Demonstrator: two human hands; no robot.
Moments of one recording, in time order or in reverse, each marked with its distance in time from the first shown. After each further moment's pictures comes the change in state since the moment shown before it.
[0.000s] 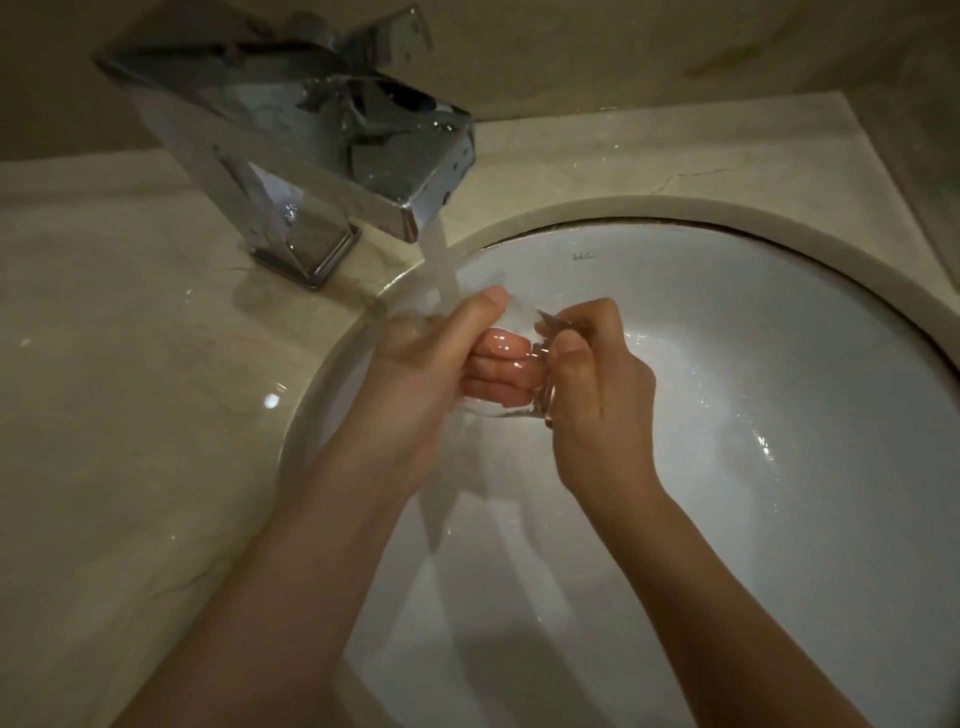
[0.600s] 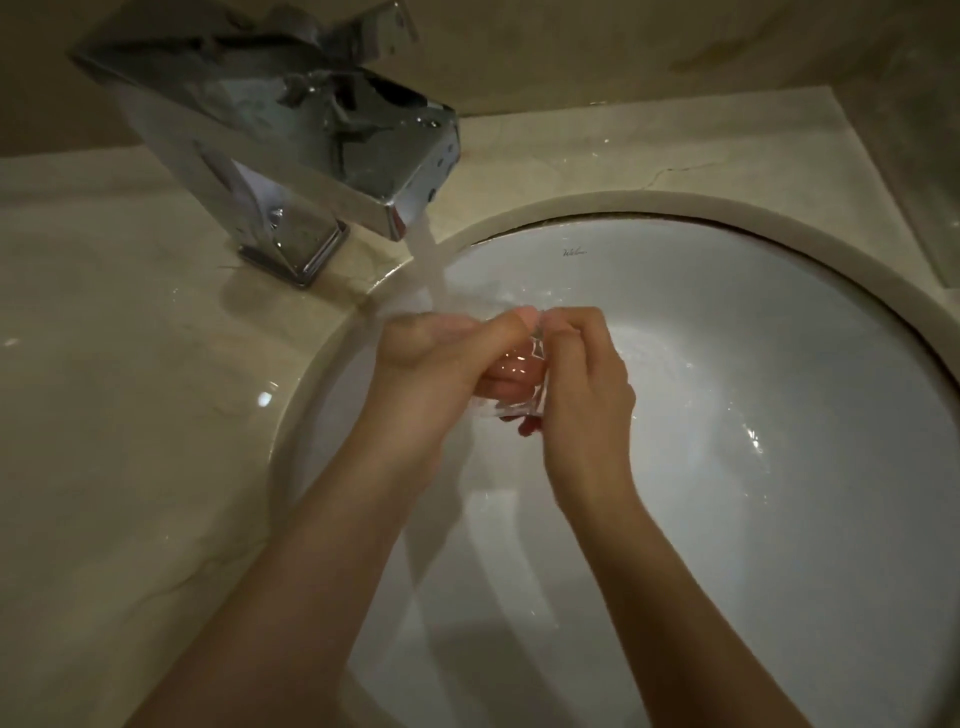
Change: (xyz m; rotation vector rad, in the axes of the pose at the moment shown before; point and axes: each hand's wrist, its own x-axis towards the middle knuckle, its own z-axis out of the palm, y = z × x) left_hand -0.001 -0.003 0.003 0.029 -0.052 0.011; right_hand -0.003 -0.003 0.005 0.251 0.082 0.318
